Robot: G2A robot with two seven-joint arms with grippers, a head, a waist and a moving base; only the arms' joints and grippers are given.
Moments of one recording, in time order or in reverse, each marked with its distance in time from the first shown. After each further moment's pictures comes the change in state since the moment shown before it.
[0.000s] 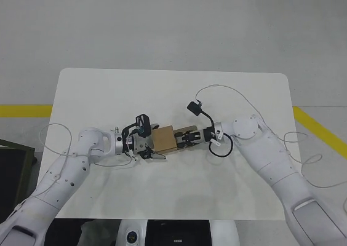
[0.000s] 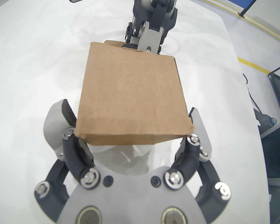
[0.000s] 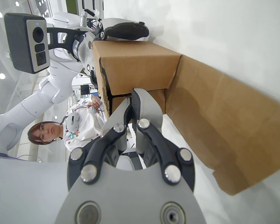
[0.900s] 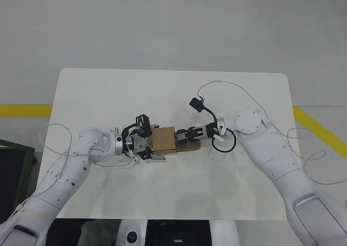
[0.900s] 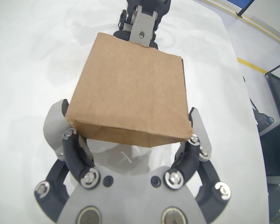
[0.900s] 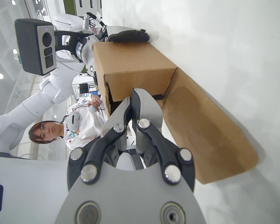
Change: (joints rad) left arm 0.002 -0.010 -0.010 0.018 0.001 -0.019 -0.006; right arm 0.021 0.016 0.045 -0.011 -0.026 0.041 0.045
